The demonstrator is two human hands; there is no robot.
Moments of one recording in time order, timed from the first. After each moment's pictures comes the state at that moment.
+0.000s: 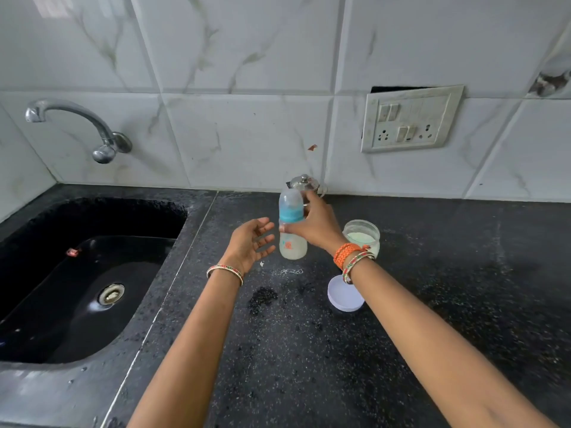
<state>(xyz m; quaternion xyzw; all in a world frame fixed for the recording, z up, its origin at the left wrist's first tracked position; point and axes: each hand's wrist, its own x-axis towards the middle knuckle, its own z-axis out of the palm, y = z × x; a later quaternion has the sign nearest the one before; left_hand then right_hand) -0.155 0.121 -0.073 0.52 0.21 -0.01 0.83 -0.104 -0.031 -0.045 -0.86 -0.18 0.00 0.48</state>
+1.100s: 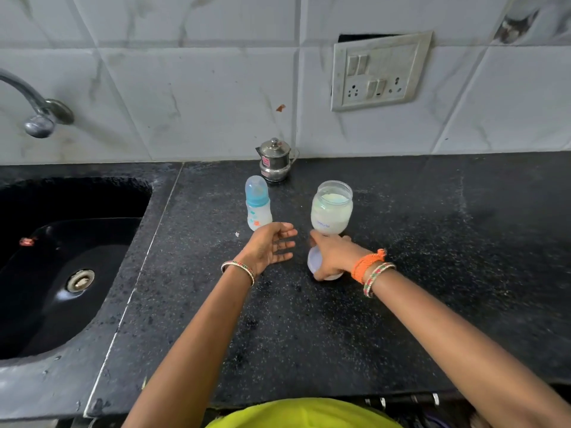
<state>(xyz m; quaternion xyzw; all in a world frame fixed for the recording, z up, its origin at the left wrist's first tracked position) -0.171 0.052 -0.117 0.57 0.17 -0.19 0.78 -0.170 -0.107 -0.082 -0.95 -0.14 0.26 0.04</state>
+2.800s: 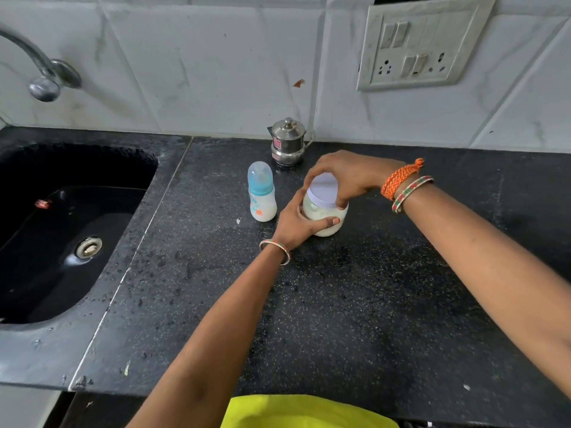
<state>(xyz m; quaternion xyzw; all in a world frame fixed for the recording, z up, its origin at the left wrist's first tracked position) -0.119 0.006 -0.152 0.77 0.05 0.00 0.63 -0.060 -0.113 -0.006 -0.91 -0.36 0.19 0.01</state>
